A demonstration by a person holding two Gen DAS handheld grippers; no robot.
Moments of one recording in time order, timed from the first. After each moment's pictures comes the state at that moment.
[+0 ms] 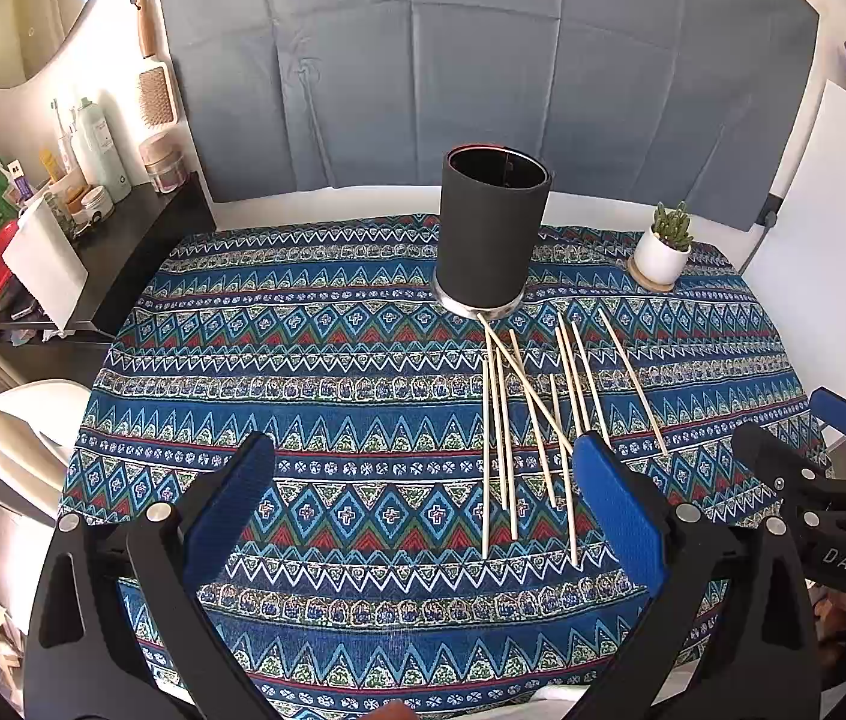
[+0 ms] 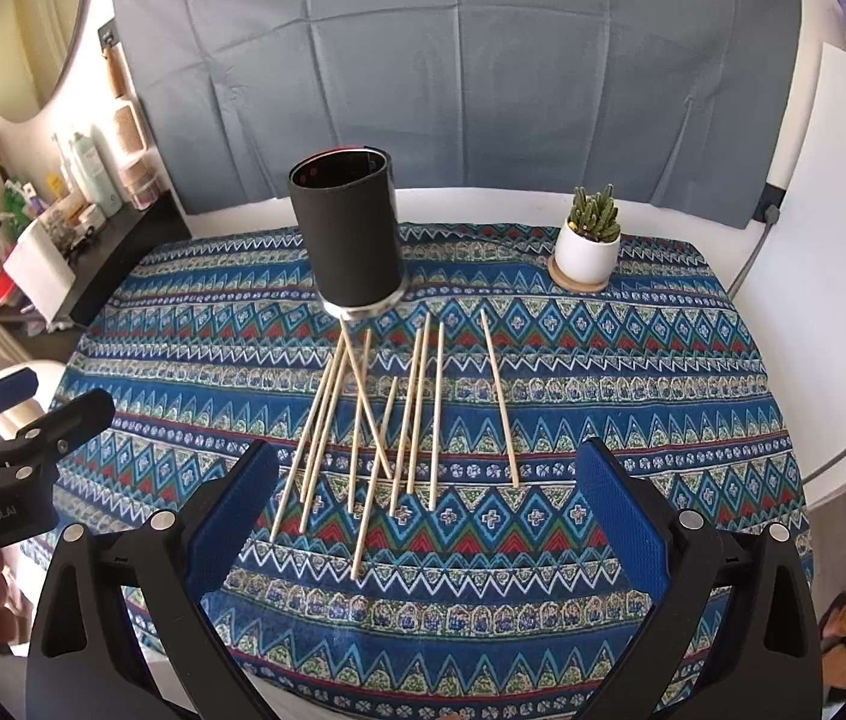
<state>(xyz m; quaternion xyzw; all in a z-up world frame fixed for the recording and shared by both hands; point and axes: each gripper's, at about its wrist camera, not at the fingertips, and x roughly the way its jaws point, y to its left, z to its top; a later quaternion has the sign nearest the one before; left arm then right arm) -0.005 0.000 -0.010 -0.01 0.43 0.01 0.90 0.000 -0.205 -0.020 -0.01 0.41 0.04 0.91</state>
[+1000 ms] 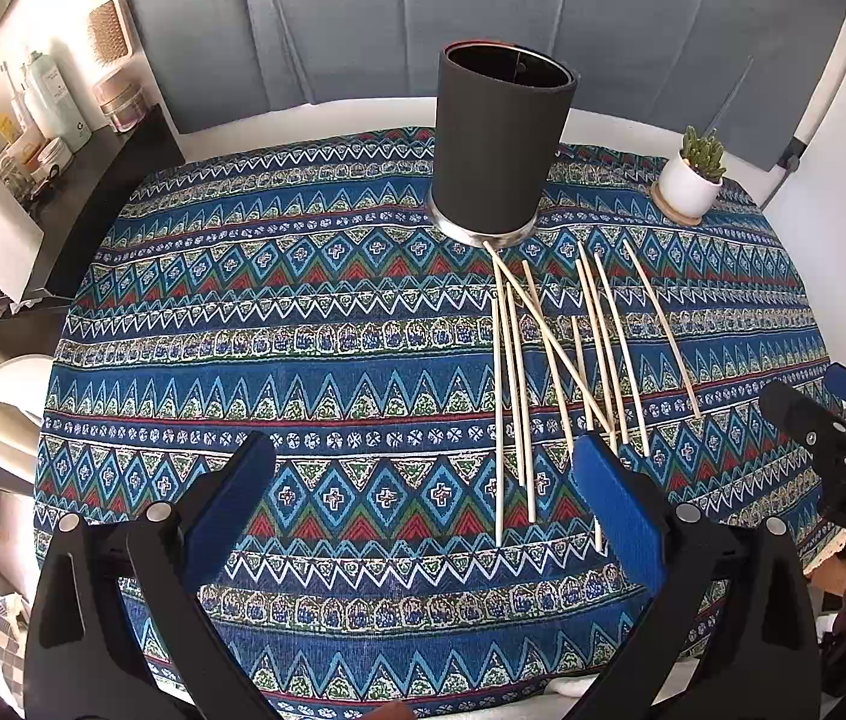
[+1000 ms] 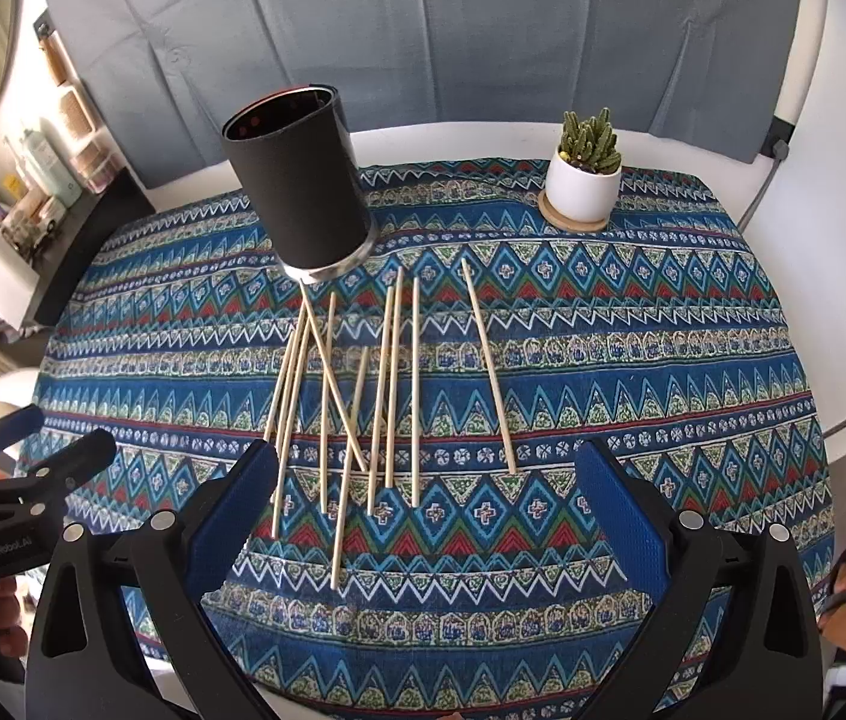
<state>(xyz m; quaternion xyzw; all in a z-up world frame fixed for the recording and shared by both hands) 0.046 -0.001 -0.061 0.00 0.52 0.00 0.85 0.052 -0.222 -0.058 0.02 0.48 0.02 0.87</state>
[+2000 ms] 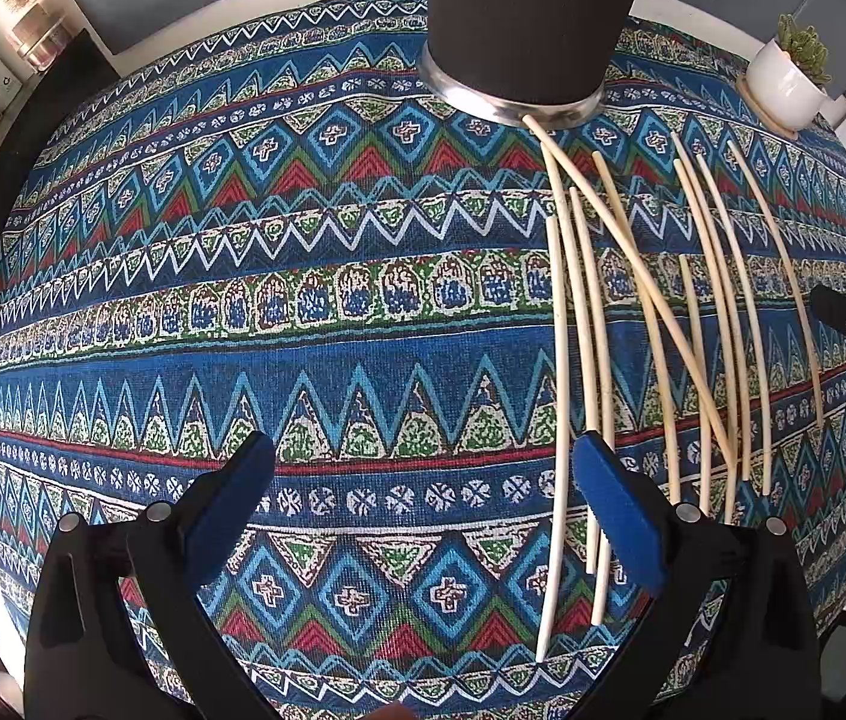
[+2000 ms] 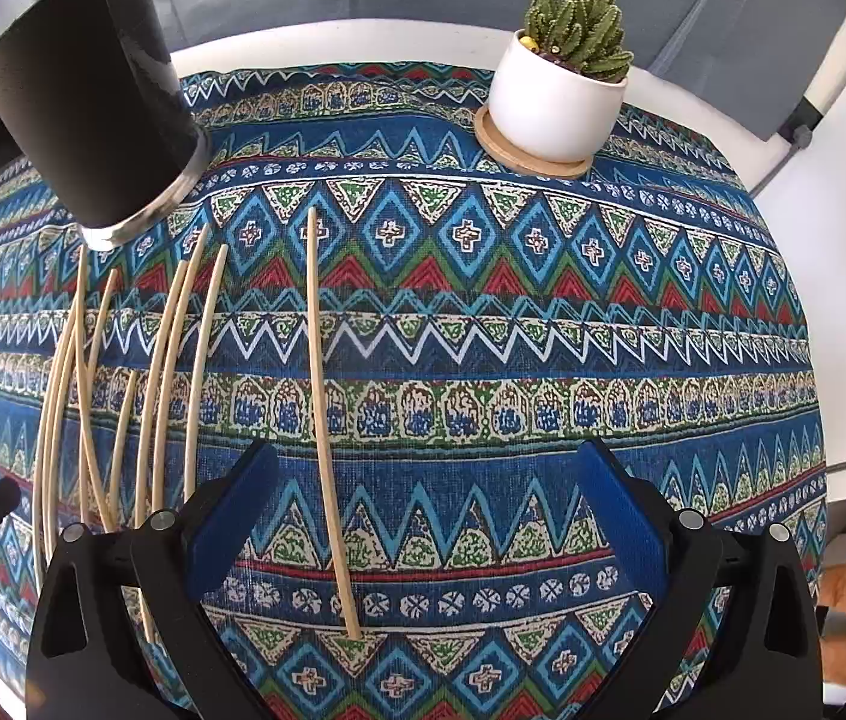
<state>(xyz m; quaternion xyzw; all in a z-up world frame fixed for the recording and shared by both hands) 0.131 -0.019 -0.184 0.02 0.61 0.01 0.79 0.169 -0.292 -0.170 -0.05 0.55 -0.03 0.83</state>
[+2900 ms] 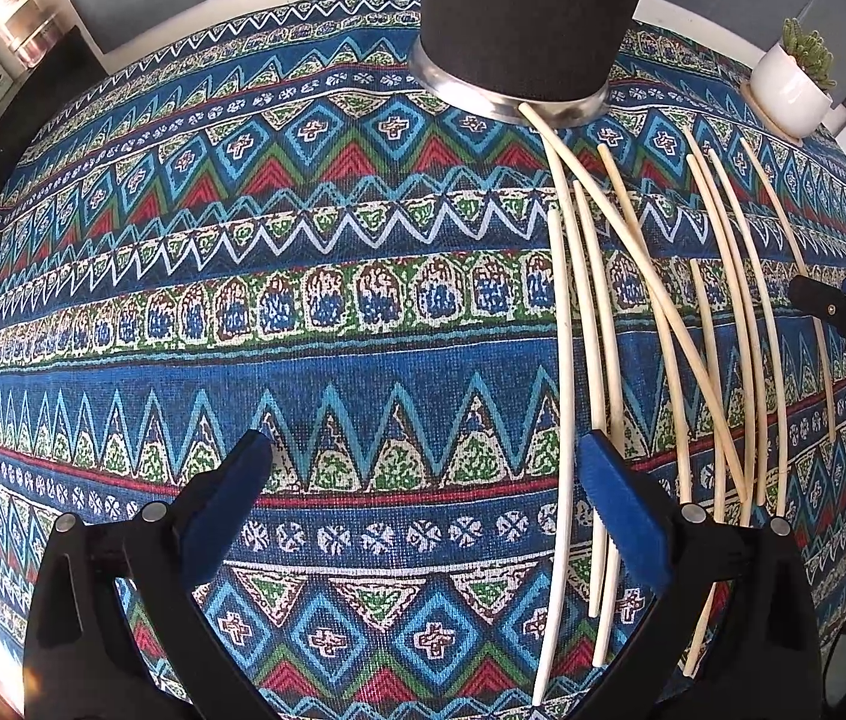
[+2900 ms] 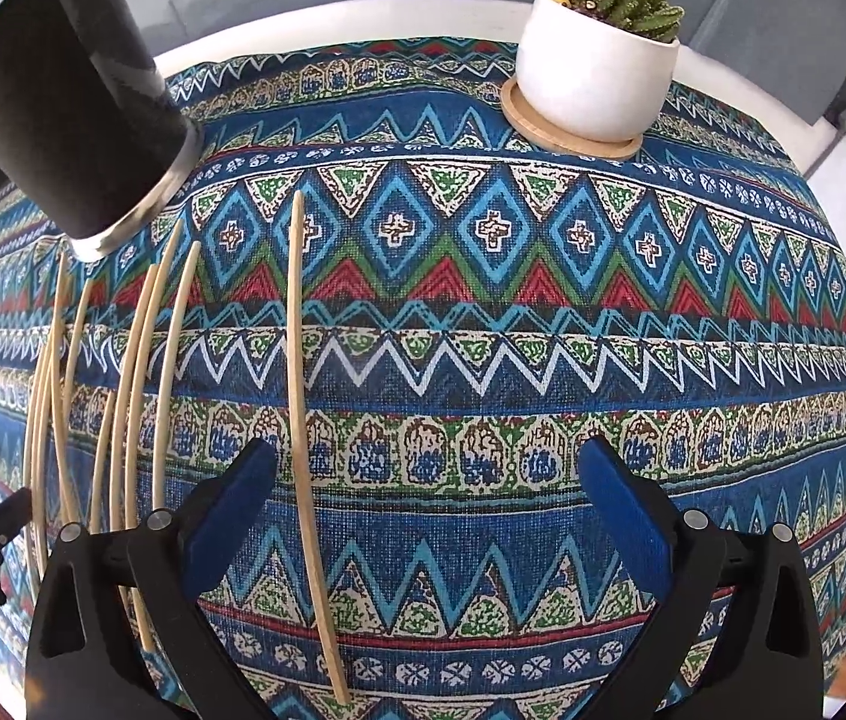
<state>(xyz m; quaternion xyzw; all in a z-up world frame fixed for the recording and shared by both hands) 0.141 -0.031 -0.220 0.00 0.60 0.00 0.80 0.210 -0.323 -0.201 -0.02 0.56 0.02 0.83</state>
